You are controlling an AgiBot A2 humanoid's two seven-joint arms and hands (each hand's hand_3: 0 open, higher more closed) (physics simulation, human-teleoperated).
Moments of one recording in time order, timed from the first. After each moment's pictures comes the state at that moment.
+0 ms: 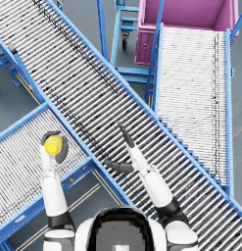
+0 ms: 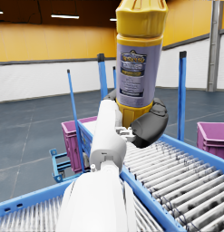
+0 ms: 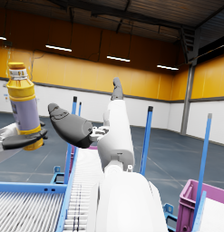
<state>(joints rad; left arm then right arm) 0.18 1.45 -0.28 -1.78 1.58 -0.04 0.00 0.47 -1.50 0.48 1.86 1.38 0.00 0.00</state>
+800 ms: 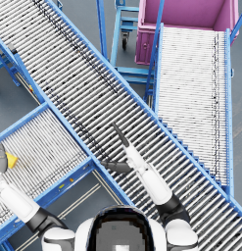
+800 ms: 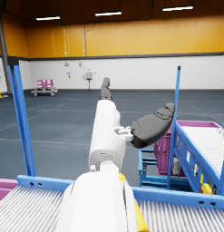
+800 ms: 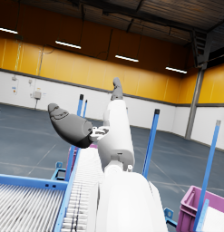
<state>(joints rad) 0.28 1.26 -0.79 -1.61 1.58 0.00 0.00 0.53 -1.48 0.52 1.82 1.38 0.00 0.00</state>
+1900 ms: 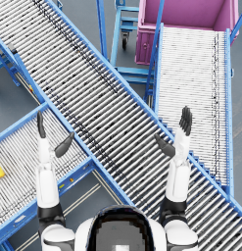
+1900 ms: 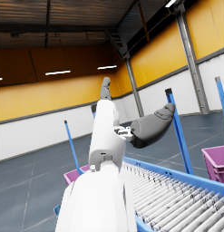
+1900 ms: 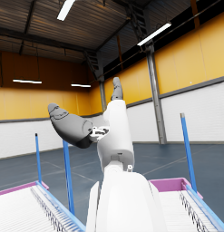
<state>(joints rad) 0.38 1.25 -0.10 -1.83 1.58 0.00 0.00 0.50 -1.52 -0.07 1.84 1.38 0.00 0.00</state>
